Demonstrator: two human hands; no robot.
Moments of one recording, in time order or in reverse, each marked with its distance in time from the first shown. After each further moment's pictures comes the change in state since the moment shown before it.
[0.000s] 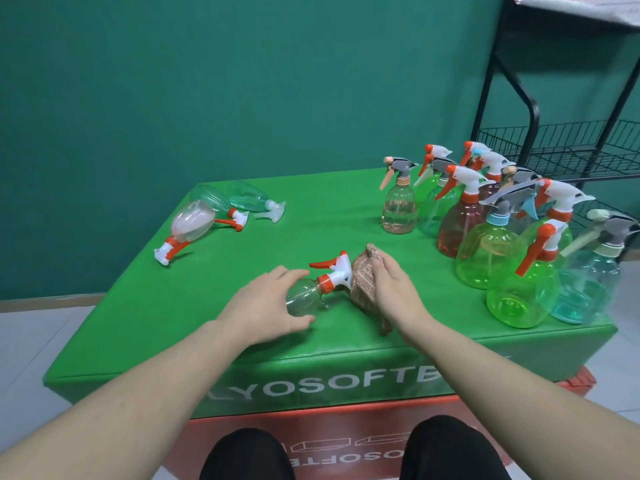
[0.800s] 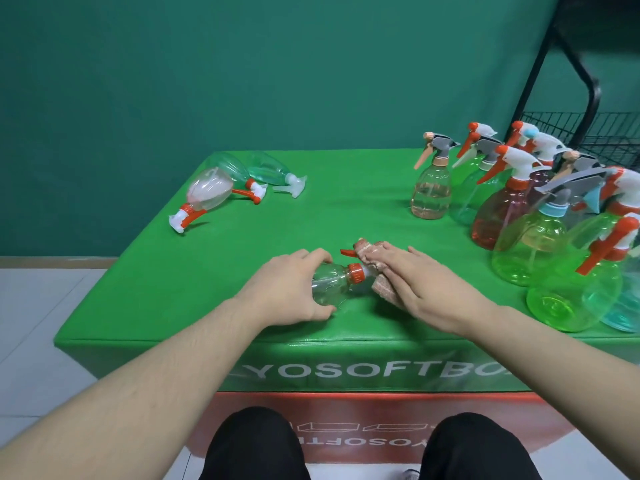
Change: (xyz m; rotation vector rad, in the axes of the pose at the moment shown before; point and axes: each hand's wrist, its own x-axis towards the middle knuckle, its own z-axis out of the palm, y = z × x) left_hand 0.001 -0.006 0.005 0.009 0.015 0.057; right_hand 0.011 0.013 -0.024 -0.776 -0.420 -0.601
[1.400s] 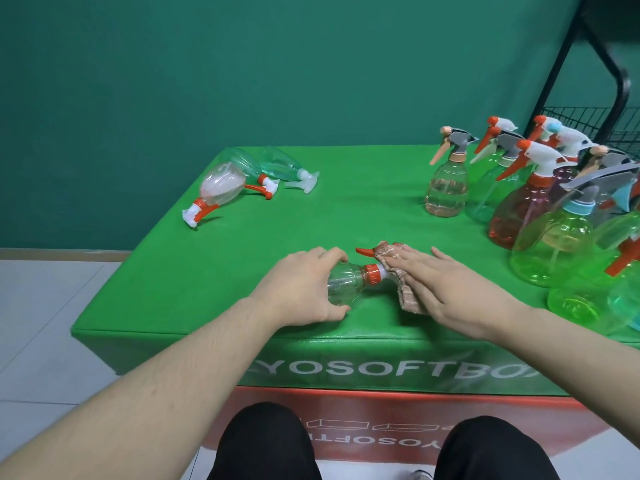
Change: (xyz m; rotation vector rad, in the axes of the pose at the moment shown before) left_hand -0.003 0.003 0.004 0.029 0.034 0.043; right_hand -0.007 0.013 -0.001 -0.156 -0.099 -0.018
